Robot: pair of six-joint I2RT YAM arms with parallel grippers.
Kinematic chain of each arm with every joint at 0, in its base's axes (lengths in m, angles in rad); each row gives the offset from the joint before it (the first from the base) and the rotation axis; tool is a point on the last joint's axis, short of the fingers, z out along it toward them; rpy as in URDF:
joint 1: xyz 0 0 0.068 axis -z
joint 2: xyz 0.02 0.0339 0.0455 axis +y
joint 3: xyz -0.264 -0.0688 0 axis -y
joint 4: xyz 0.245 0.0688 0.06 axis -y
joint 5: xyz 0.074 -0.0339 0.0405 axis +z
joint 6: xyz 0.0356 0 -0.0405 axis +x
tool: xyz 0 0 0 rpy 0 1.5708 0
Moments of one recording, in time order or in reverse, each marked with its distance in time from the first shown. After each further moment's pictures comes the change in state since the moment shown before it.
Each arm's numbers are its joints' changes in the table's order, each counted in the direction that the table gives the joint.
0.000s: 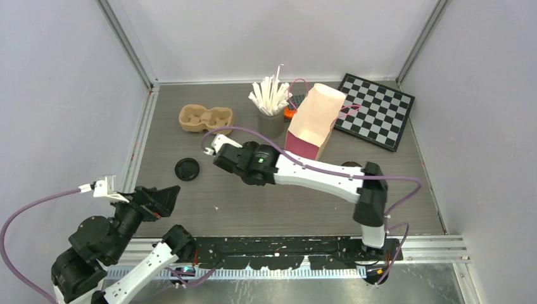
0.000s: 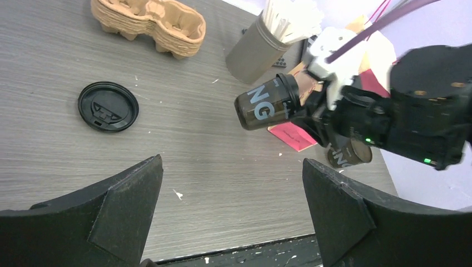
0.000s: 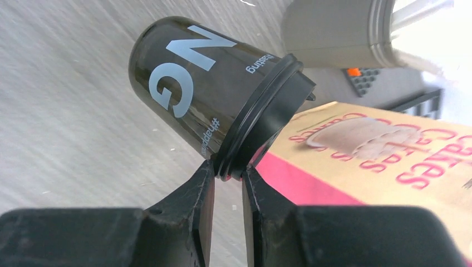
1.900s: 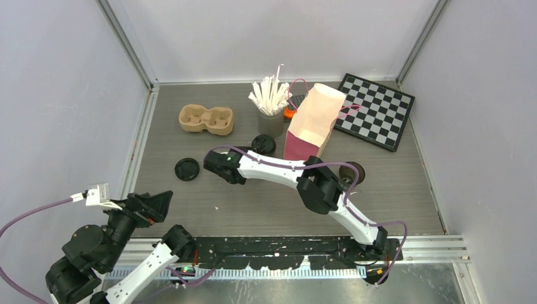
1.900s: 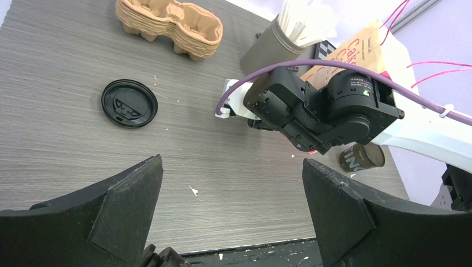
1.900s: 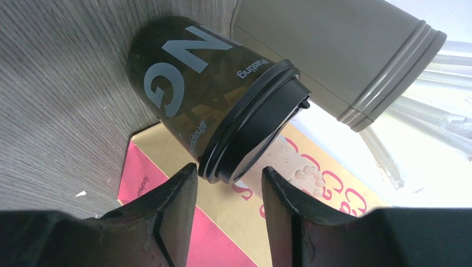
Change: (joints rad) left arm 0.002 -0.070 0.014 -0.083 0.048 0.013; right arm 0.079 0.518 0.301 -0.212 -0.356 -0.501
